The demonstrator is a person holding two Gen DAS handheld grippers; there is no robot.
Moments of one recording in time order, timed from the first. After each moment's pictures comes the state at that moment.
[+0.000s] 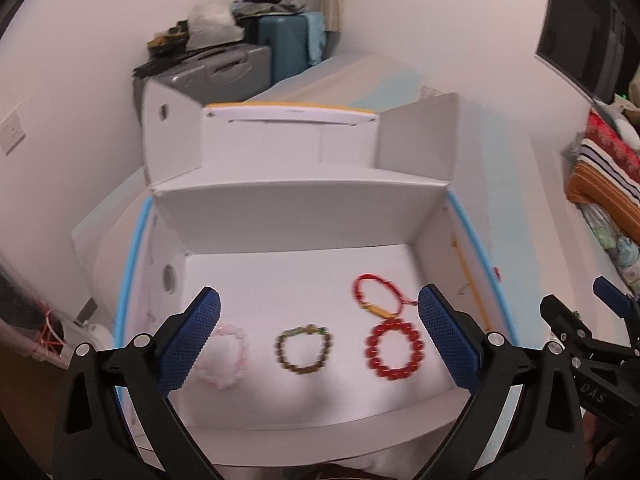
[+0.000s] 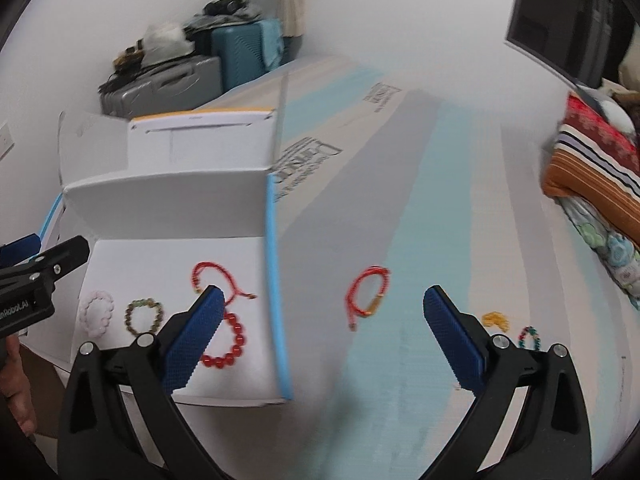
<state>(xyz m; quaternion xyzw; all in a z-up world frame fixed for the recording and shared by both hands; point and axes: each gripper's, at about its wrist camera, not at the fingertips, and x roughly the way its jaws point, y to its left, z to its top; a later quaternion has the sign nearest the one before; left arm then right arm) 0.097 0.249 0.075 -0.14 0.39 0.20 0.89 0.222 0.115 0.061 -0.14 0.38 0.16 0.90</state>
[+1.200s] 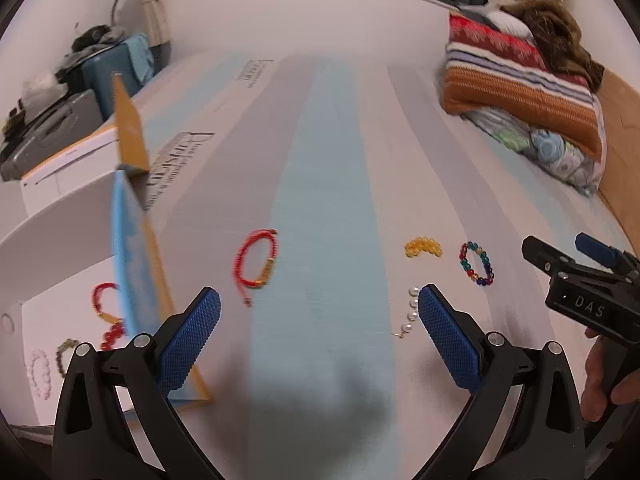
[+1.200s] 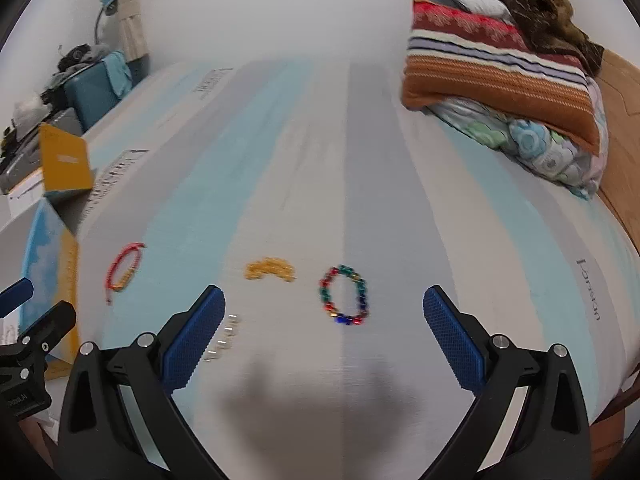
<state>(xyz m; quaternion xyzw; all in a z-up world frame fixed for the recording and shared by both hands) 0.207 -0.019 0.024 -0.04 0.42 0.01 0.91 0.276 -0.180 0.018 -0.04 0.41 -0.01 0.91</state>
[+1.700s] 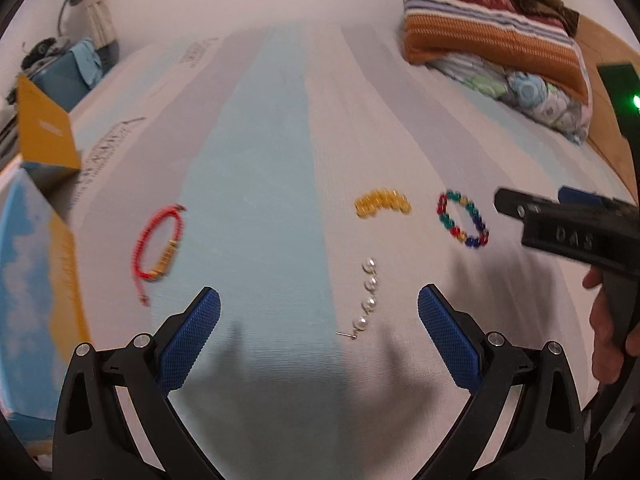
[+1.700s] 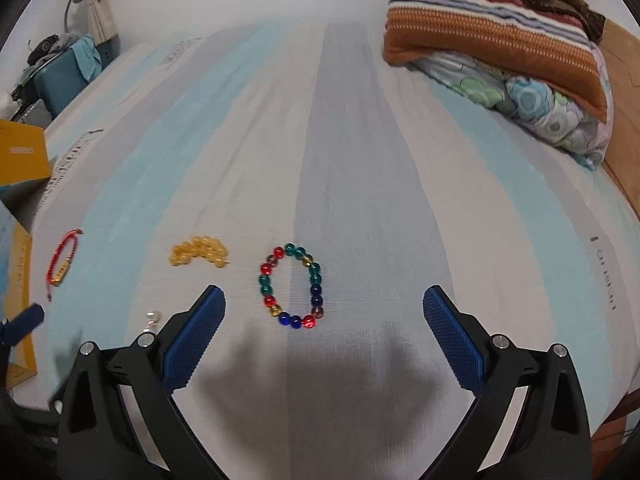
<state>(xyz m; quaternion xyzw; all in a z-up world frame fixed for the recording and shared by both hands) 0.242 -0.085 -0.053 0.00 0.45 -0.04 0.89 0.323 -0.227 -0.049 -0.03 0.46 -0.03 0.89</state>
